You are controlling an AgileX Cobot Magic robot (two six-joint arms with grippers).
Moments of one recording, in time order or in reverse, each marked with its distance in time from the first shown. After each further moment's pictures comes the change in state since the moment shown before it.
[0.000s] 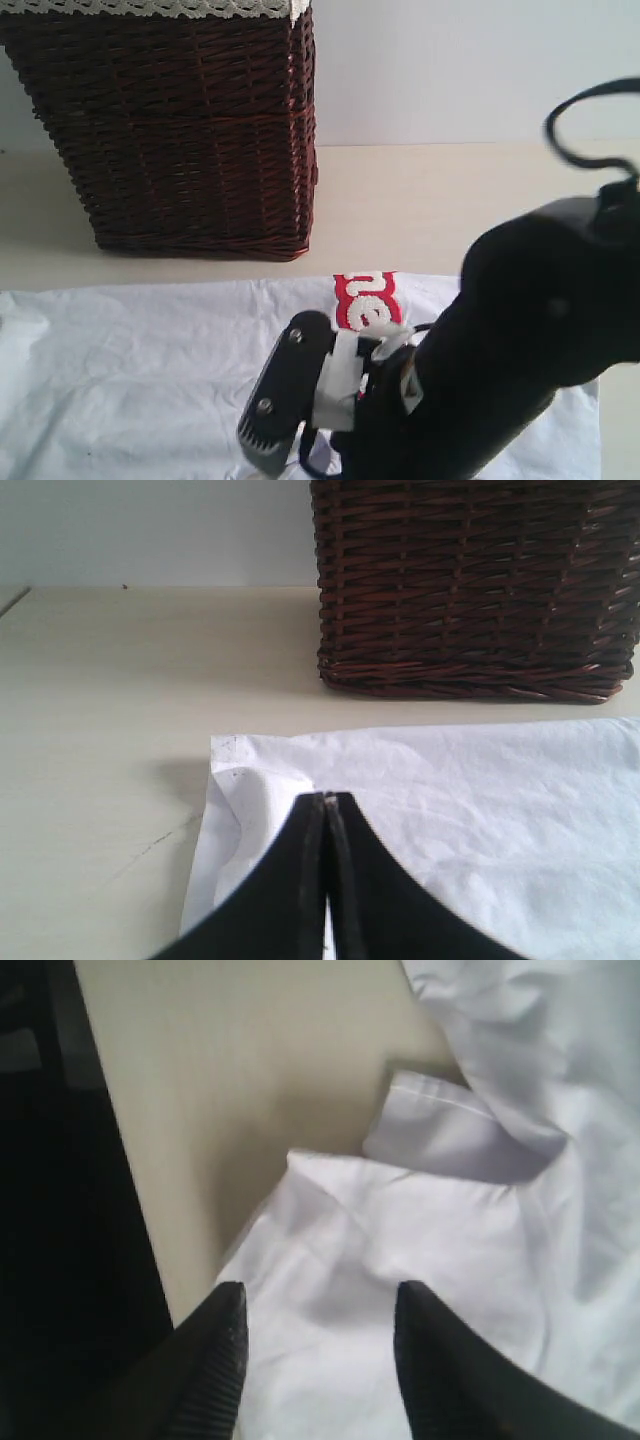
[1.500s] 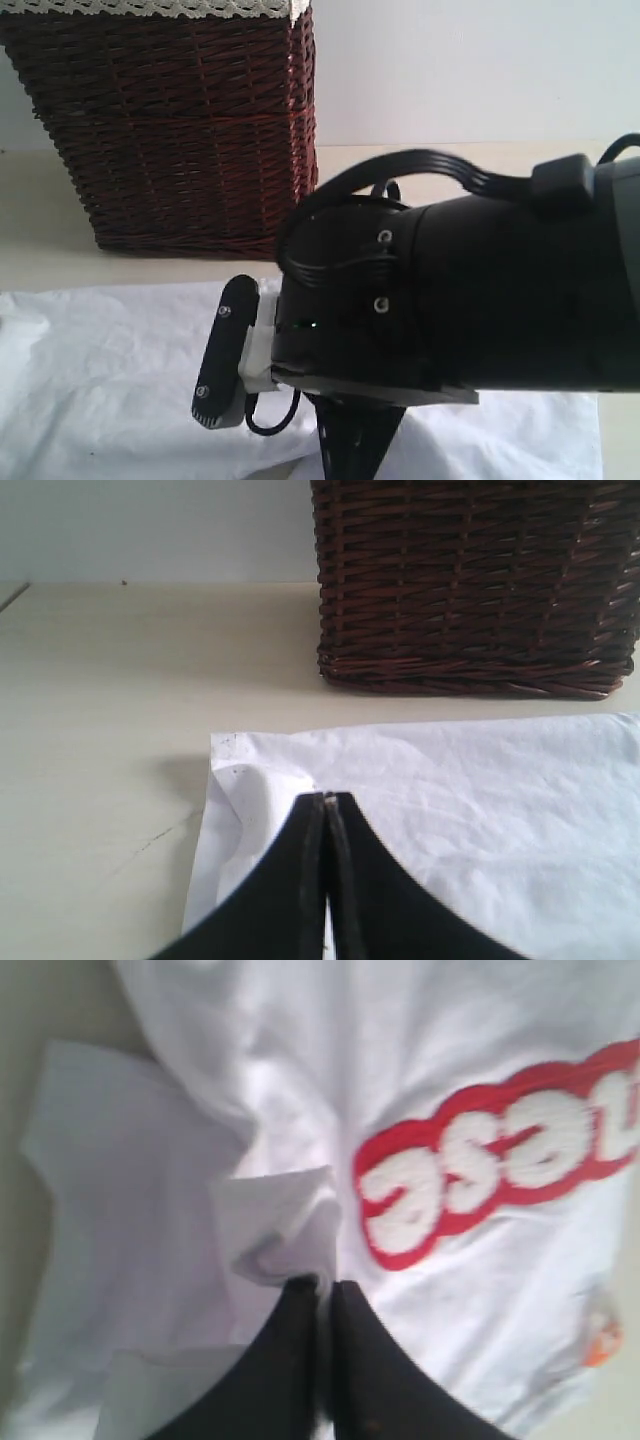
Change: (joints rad) left arm 0.000 0.000 0.000 0.000 0.006 0.000; right arm 0.206 0.188 -0.258 -0.878 0.257 0.654
